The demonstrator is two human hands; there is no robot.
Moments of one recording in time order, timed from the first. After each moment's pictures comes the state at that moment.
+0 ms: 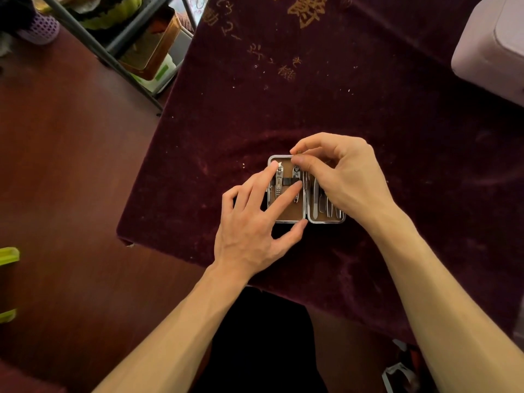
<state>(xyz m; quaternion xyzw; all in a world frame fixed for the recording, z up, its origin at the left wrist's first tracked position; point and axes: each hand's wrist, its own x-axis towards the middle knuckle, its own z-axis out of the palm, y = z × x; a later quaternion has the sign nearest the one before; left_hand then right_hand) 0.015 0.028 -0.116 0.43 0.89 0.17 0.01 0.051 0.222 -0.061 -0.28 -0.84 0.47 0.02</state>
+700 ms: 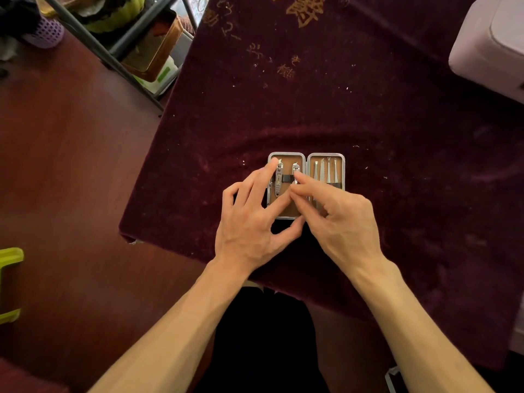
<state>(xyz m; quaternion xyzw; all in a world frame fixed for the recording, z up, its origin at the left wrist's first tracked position) 0.015 0.028 -0.113 0.43 0.89 0.16 0.00 0.107 0.175 -0.074 -0.22 -0.90 0.35 0.12</state>
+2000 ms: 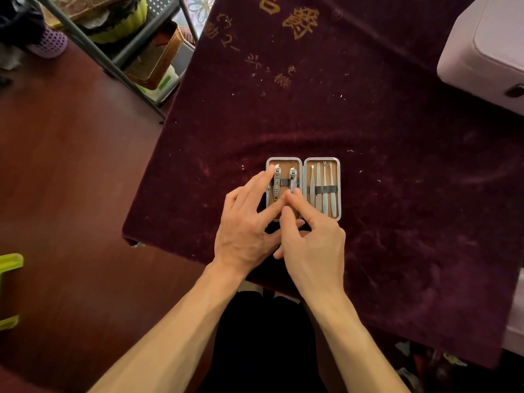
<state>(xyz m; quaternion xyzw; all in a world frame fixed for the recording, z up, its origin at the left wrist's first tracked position) 0.013 0.023 -0.109 0.44 0.87 0.24 0.03 0.107 0.109 -0.059 -0.44 -0.70 0.55 0.09</state>
